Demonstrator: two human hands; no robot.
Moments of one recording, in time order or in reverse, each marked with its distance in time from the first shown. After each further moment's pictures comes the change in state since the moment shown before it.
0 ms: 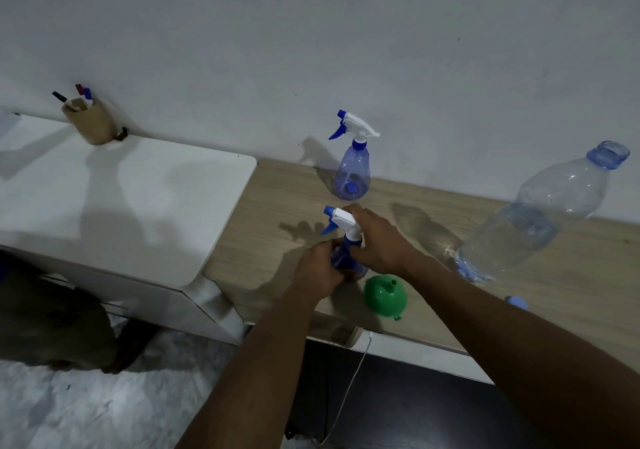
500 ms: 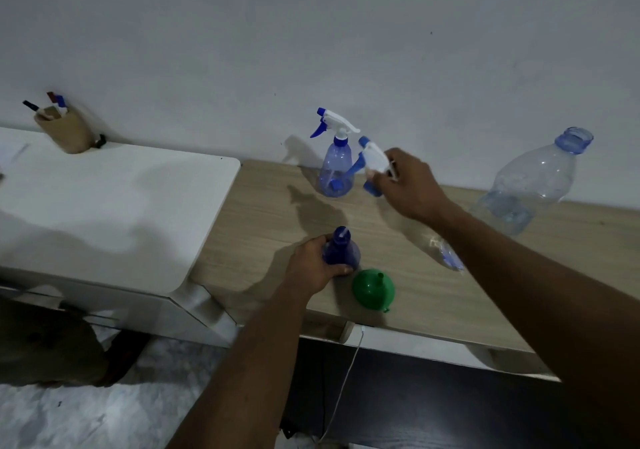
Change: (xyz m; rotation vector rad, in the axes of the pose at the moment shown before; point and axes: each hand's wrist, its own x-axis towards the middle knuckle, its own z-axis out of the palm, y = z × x) left_hand 0.001 0.005 0.005 -0.012 -0.005 0.015; right_hand 0.004 0.006 -0.091 0.098 0.354 0.118
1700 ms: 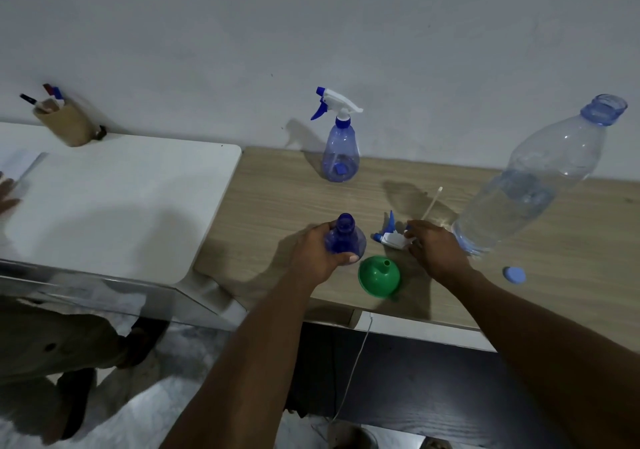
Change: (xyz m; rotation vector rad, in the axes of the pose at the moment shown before) left_hand -0.010 0.011 -0.007 0.038 -0.033 -0.035; right_hand -0.080 0.145 0.065 -0.327 -0.156 0.028
